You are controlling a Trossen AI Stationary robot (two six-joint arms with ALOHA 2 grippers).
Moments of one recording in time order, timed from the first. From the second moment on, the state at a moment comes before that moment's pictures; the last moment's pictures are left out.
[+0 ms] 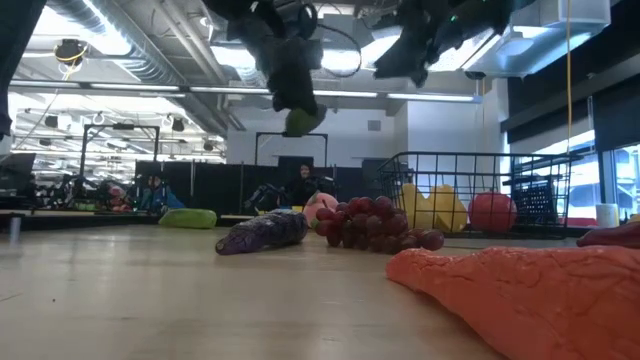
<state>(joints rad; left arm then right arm) 0.53 1.75 1.61 -0.73 0.29 0.21 -0.49 1.30 1.11 -0.34 -0.39 -0.05</state>
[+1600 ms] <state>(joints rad) 0.40 2.17 1.61 0.27 0.40 -0.04 -0.50 1.02 0.94 -0.68 0.03 0.06</state>
